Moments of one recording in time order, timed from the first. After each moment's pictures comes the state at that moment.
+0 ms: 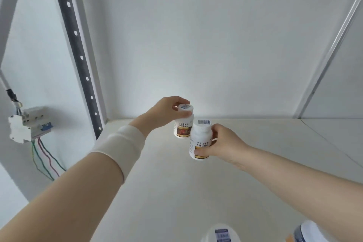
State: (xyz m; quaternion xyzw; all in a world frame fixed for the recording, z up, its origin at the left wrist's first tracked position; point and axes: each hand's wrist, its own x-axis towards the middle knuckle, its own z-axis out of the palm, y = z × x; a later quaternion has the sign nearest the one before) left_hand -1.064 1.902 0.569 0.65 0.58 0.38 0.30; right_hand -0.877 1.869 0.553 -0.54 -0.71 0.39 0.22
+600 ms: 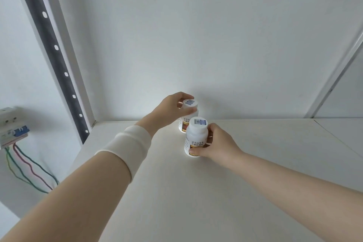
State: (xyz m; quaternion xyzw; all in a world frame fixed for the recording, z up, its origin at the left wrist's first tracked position) left_hand -1.069 1.973 0.536 0.65 0.56 0.41 0.32; right_hand -0.902 1.925 0.519 -0.55 -0.70 0.38 0.24
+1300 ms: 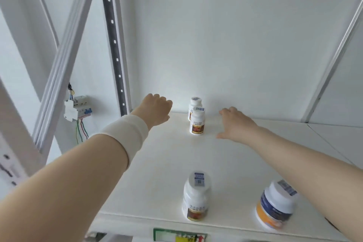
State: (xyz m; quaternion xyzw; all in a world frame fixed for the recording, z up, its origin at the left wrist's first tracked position) left_hand -1.063 1.821 0.587 0.65 0.73 -0.10 -0.22; right_hand -0.844 1.849 0.592 -0.54 -0.84 0.02 0.02
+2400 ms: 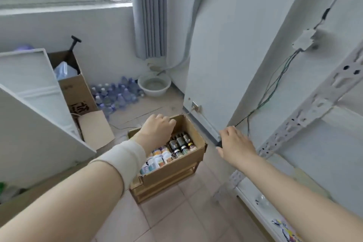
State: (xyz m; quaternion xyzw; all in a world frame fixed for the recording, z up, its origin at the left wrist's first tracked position) left_hand -1.213 1.209 0.366 0.37 0.92 -0.11 0.00; right_hand -1.102 1.401 0.384 -0.12 -0.99 -0.01 -0.12
